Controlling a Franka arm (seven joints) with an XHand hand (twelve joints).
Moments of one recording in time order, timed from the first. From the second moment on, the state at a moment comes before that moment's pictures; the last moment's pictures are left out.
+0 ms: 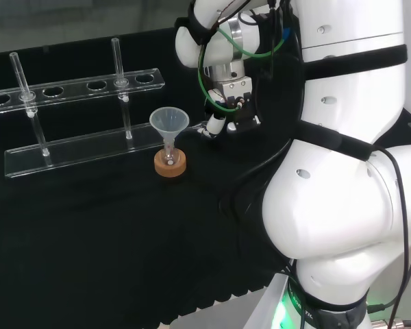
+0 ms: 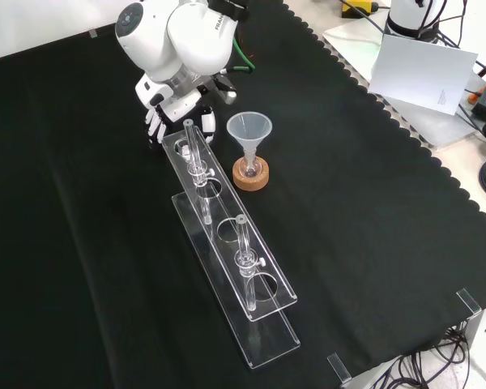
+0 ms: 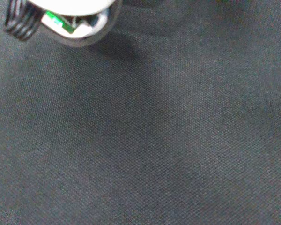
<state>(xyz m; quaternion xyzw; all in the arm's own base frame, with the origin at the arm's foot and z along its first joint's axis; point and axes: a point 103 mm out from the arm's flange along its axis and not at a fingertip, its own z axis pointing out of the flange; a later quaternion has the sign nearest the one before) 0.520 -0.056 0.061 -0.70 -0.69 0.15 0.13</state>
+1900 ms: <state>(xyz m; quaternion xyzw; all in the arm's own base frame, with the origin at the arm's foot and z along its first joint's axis) 0.526 -0.057 0.065 -0.70 -0.69 0.13 0.11</state>
